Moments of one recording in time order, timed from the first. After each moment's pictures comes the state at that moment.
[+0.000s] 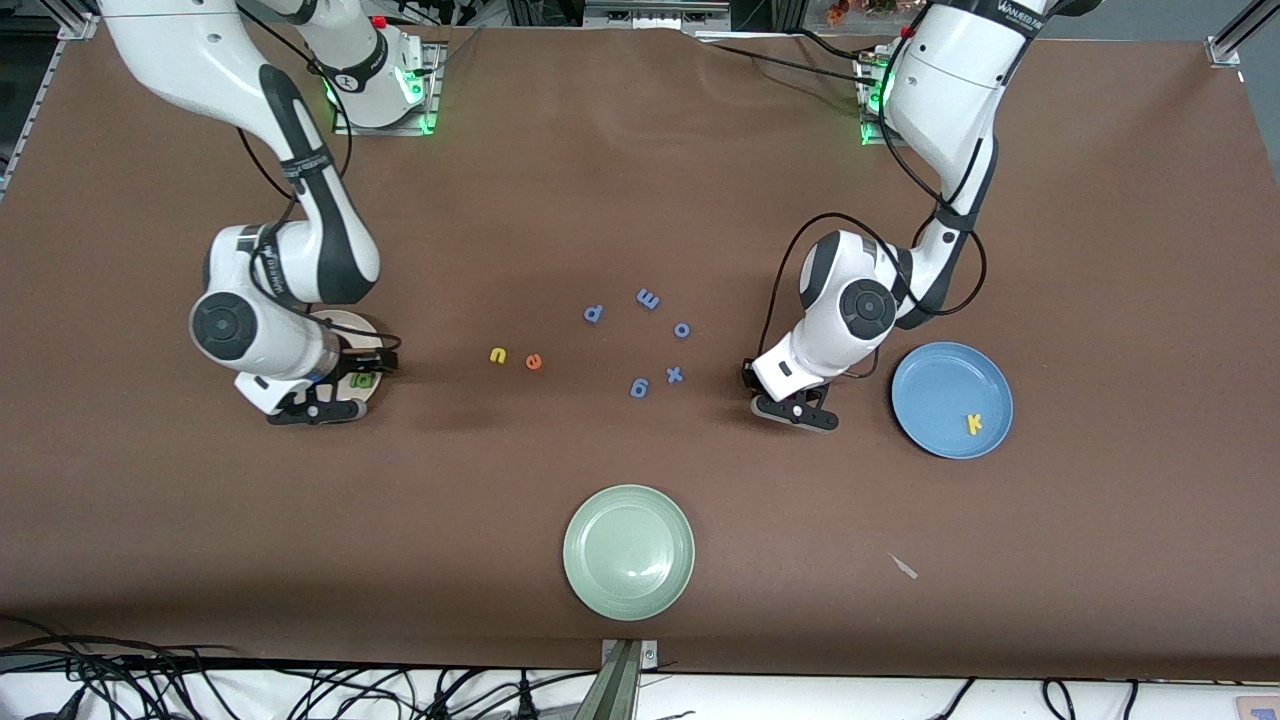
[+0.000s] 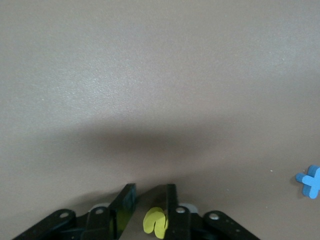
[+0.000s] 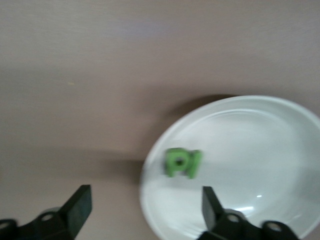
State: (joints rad) left arm -0.46 0.66 0.00 -1.85 -0.31 2.59 0.00; right arm 0.33 0.48 -0.16 -1.91 0.08 2.23 0.07
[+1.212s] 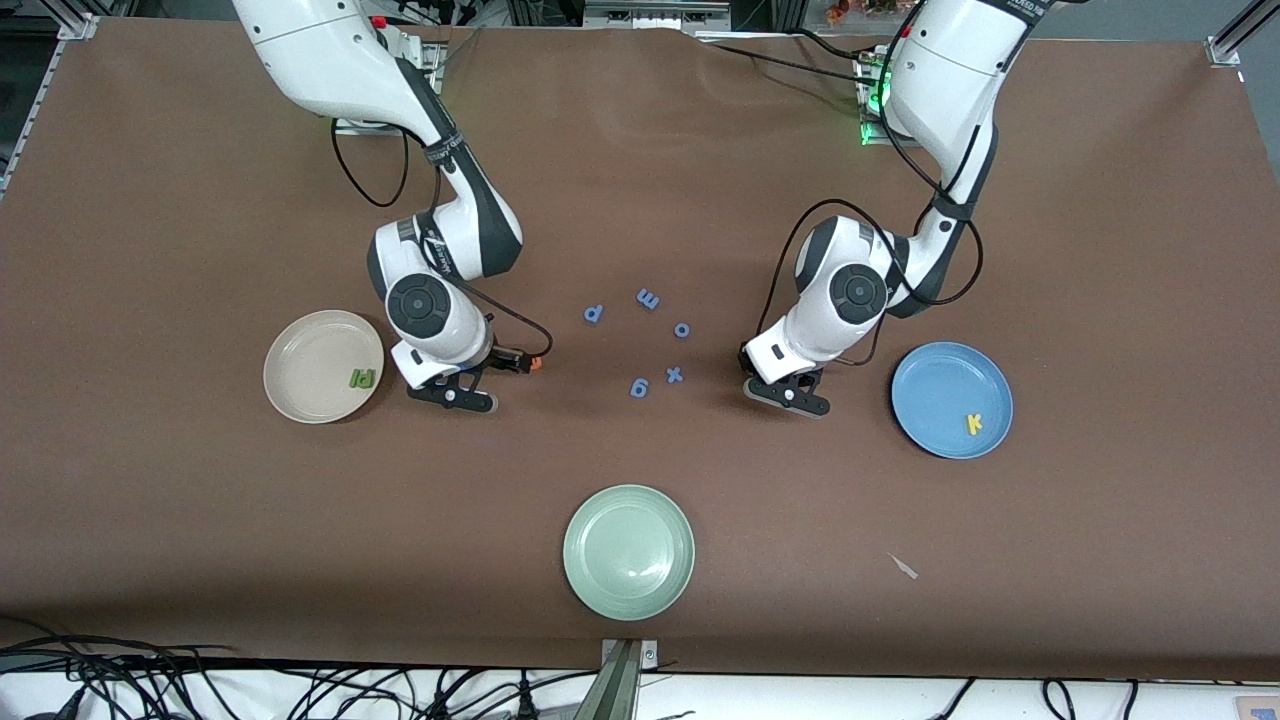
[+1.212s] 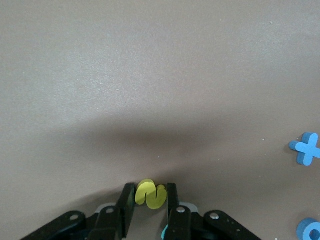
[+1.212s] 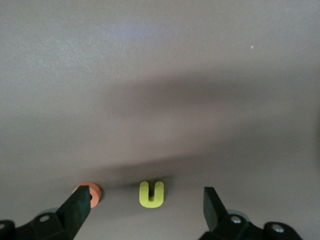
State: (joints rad) left arm -0.47 0.62 -0.02 -1.91 -0.26 2.59 0.00; right arm 0.57 0.61 -0.12 -1.80 0.13 2.28 0.57
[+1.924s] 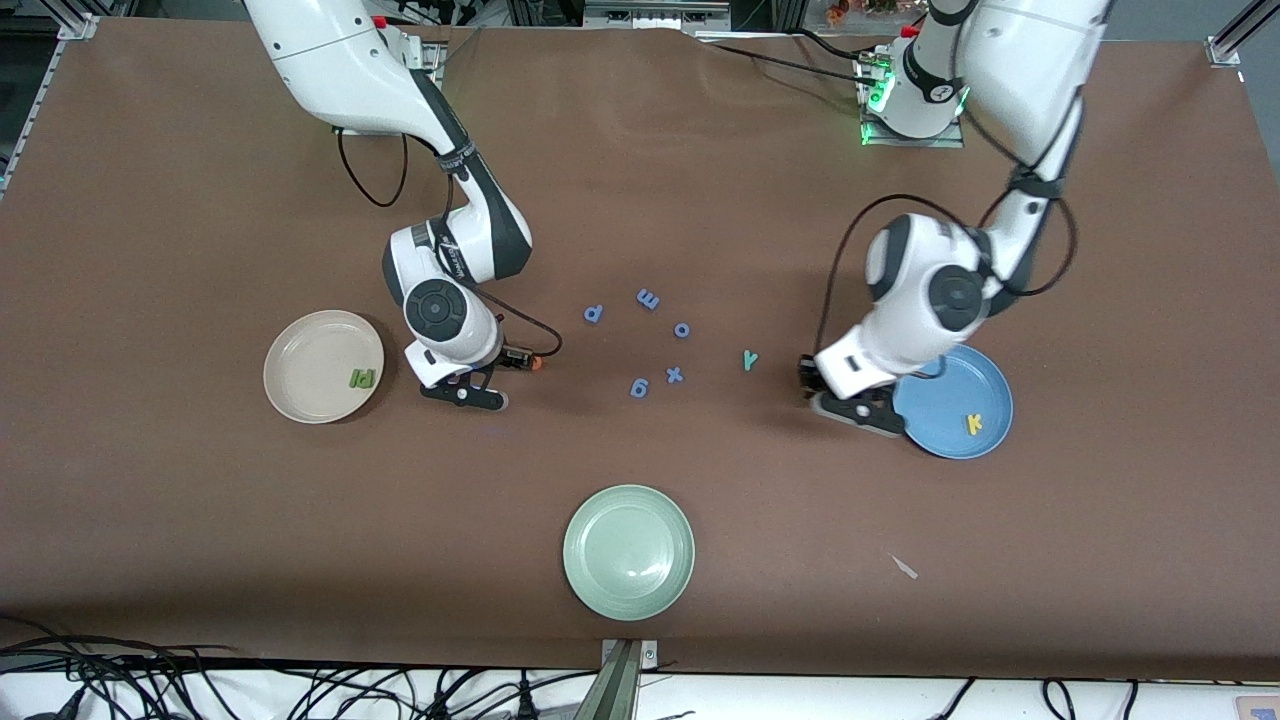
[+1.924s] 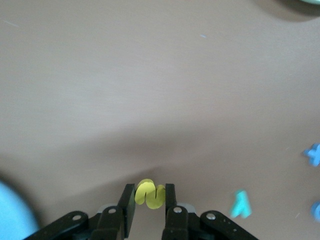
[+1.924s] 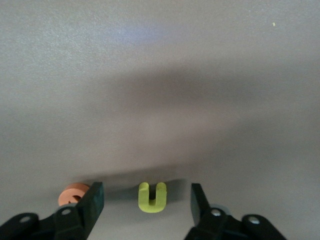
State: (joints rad) left arm -0.28 0.45 0.00 -1.92 -0.25 2.43 0.20; right arm 0.58 0.64 -0.12 -1.80 0.13 2.29 0.57
